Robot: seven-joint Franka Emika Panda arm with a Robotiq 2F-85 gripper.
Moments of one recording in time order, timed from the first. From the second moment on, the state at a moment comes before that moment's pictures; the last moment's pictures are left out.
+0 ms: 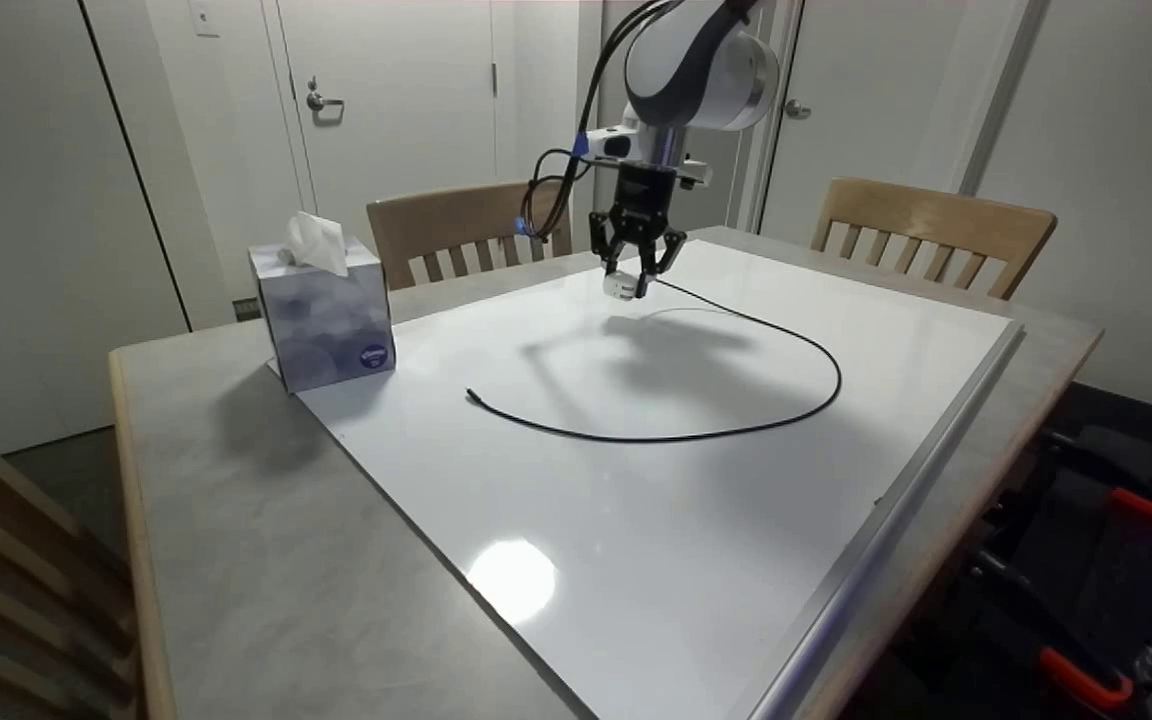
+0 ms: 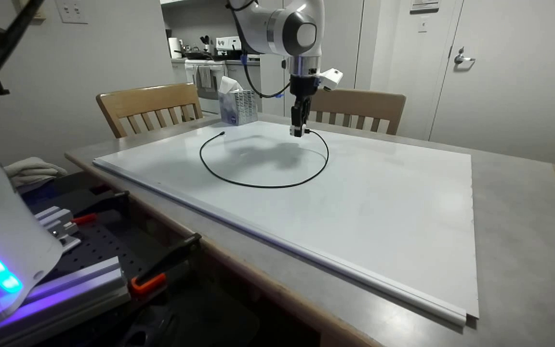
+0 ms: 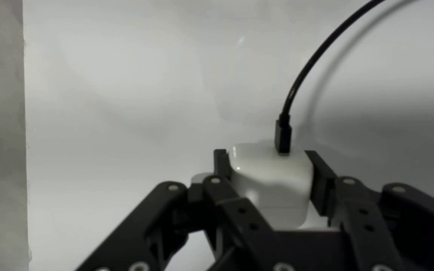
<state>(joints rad) -0.19 0.72 0.18 -1.71 -0.05 2.50 -1.95</state>
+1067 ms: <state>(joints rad) -0.13 0.72 0.17 -1.75 -0.17 2.53 -2.19</state>
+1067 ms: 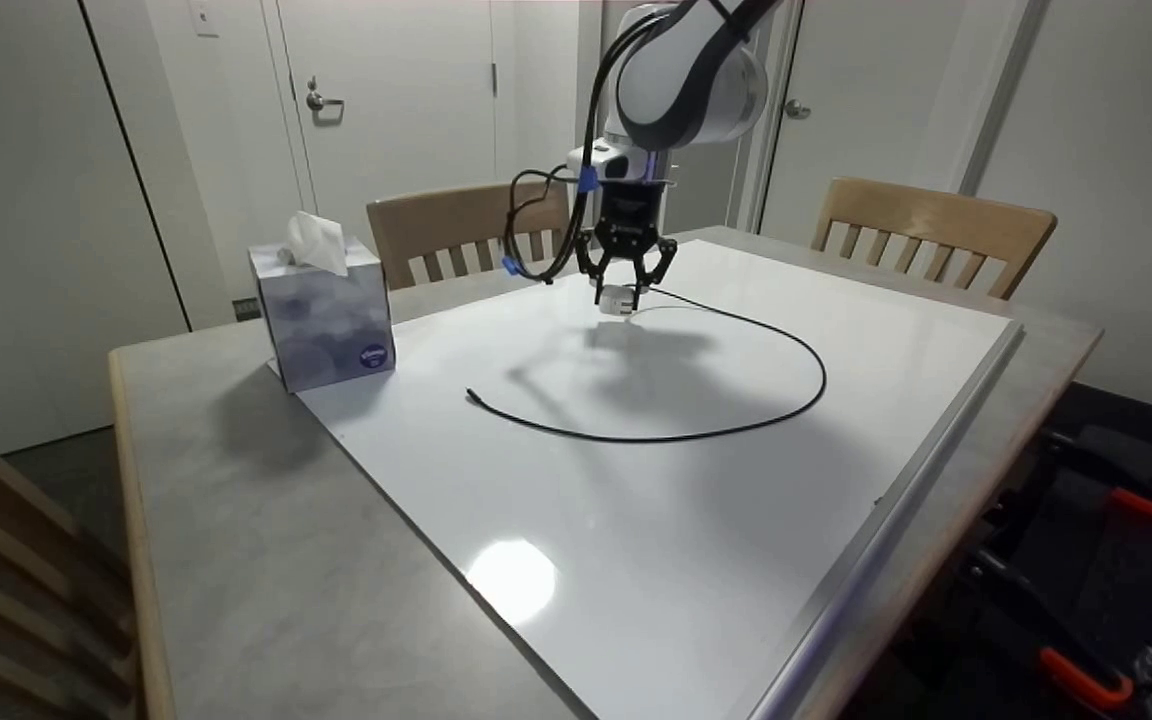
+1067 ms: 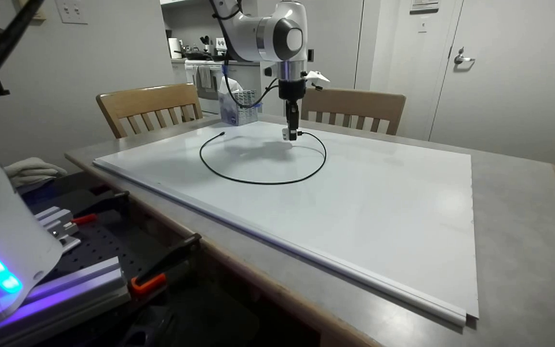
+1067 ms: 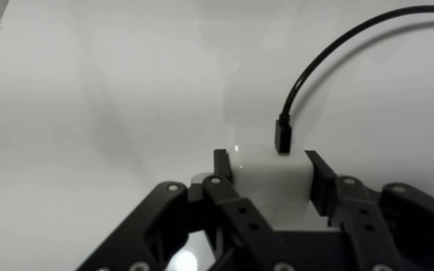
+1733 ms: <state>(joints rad) -0.07 0.72 0.18 -1.74 -0.27 2.48 -2.55</state>
